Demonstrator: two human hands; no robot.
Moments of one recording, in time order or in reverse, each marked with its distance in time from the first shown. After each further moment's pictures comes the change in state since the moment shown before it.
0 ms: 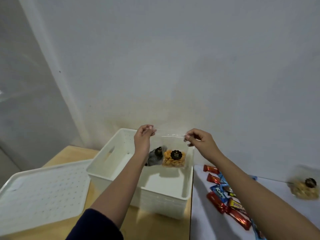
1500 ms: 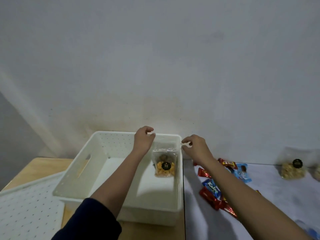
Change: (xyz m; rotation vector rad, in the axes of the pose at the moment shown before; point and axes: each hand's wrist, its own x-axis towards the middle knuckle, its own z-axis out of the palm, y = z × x) left_hand 0.054 -0.059 0.054 0.698 -0.279 0.031; right_hand 0.015 0.085 -0.013 -0.564 0.083 0.275
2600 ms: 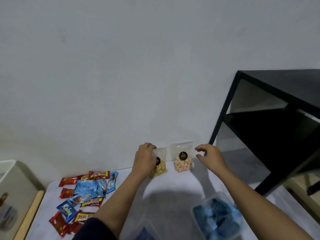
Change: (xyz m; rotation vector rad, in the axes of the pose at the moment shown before) left_hand -0.136 0.211 0.475 0.381 -0.292 0.462; right_hand -0.126 0.434 -0.364 -0.064 0.237 0.320
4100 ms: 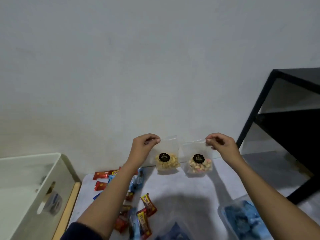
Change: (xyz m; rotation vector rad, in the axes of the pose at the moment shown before) left_hand -0.020 -0.052 -0.124 -0.643 0.107 -0.085; right_hand -0.013 -0.094 0.018 0.650 0.003 -0.062
